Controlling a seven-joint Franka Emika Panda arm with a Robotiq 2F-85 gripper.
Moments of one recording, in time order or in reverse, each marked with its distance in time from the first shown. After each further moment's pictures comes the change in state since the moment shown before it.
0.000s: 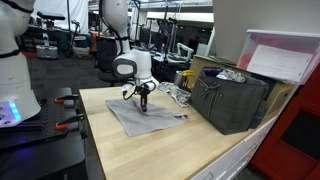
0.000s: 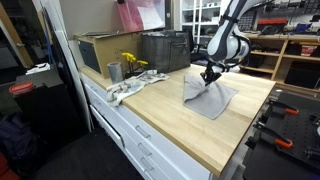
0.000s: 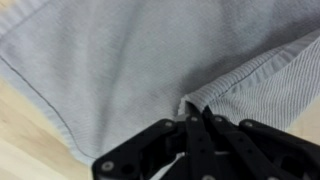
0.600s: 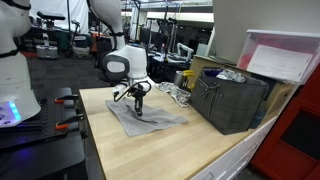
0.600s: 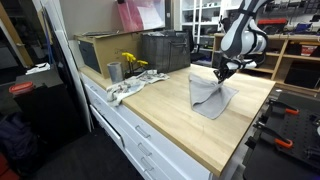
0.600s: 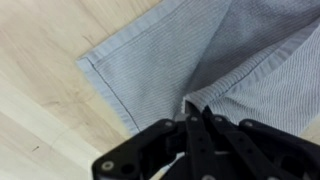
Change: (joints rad) arm -0.078 -0.109 -0.032 -0.137 -0.020 0.009 -0.068
